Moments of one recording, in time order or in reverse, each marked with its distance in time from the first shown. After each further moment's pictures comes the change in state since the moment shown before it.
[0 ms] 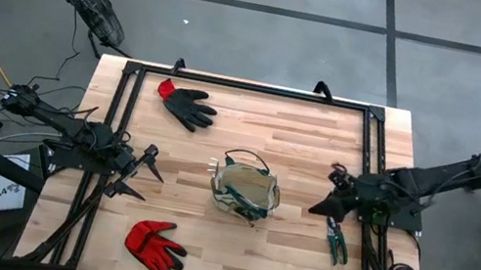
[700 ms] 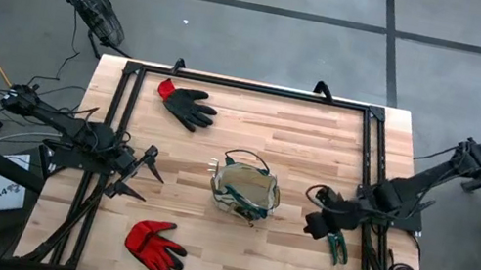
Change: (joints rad) left arm 0.000 0.000 0.000 -0.040 0.001 0.000; right arm 0.211 0.337 0.172 -0.109 0.075 0.347
